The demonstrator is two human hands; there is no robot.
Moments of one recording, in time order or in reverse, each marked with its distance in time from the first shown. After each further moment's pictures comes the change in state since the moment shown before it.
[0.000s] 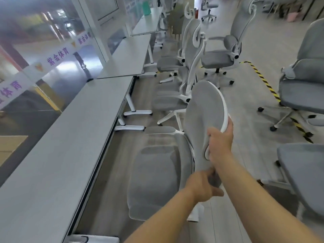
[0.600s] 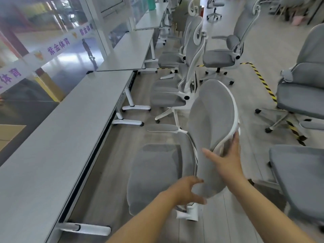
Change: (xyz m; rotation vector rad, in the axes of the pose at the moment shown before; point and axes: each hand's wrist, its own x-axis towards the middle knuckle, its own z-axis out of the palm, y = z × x) left_hand -0.017 -0.034 0.020 -0.041 -0.132 0.039; right_hand -0.013 0.025 -0.104 -0.584 -0.272 -0.143
